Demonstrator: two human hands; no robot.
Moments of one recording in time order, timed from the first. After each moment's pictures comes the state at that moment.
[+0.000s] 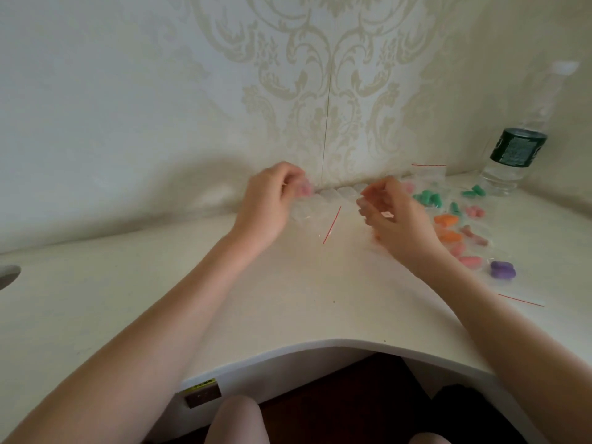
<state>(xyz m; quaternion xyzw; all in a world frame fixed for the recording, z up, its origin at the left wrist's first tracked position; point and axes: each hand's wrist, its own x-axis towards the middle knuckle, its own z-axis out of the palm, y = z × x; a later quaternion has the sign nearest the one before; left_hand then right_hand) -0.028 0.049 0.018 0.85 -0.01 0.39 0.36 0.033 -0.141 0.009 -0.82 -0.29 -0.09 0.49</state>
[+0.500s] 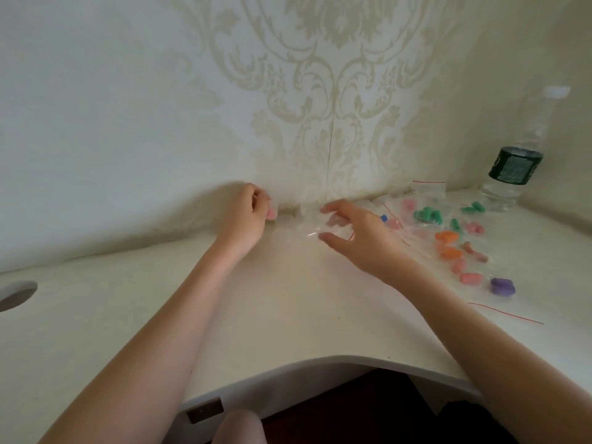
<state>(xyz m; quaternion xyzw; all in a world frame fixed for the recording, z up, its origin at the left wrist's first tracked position) -0.019 0.098 0.001 0.84 0.15 0.34 0.40 0.034 -0.106 0.009 -0.85 -0.38 -0.05 0.37</state>
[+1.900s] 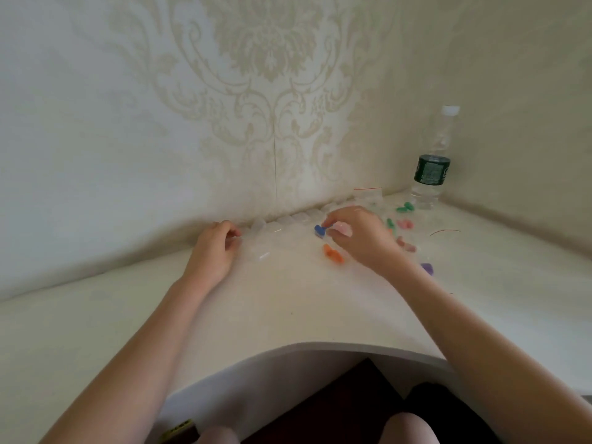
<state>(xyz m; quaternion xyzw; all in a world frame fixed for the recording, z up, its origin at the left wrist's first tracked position) -0.021 0.091 -0.024 0.92 0.07 0.30 0.25 0.049 -0.177 0.024 -0.89 -0.31 -0.16 0.28</state>
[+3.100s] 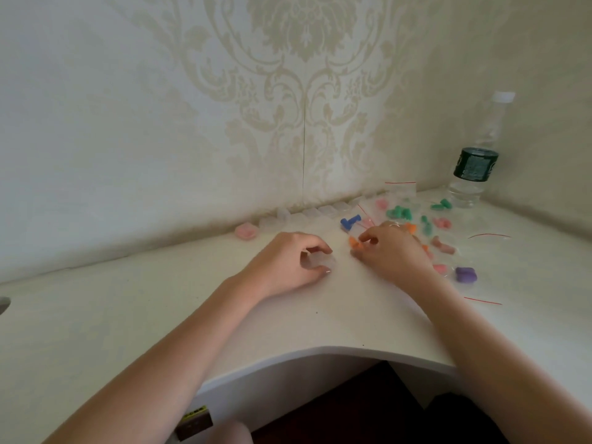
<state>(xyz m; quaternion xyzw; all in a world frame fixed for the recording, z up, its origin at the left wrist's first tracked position) -0.038 0.019 -0.009 0.93 -0.09 0.15 0.31 0.043 -0.167 0.000 -0.96 -0.20 -0.09 0.18</state>
